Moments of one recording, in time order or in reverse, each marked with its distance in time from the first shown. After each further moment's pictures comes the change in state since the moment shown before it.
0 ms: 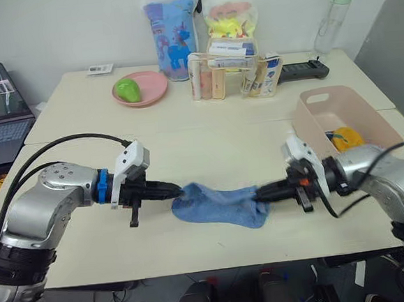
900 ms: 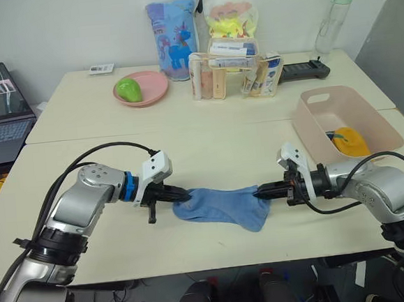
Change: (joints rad) left arm -0.160 -0.171 -0.213 0.304 0.302 -0.171 0.018; right arm -0.055 0.048 0.091 0.271 -0.124 -0.086 -0.218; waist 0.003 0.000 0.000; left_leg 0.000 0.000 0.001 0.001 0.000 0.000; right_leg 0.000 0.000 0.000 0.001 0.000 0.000
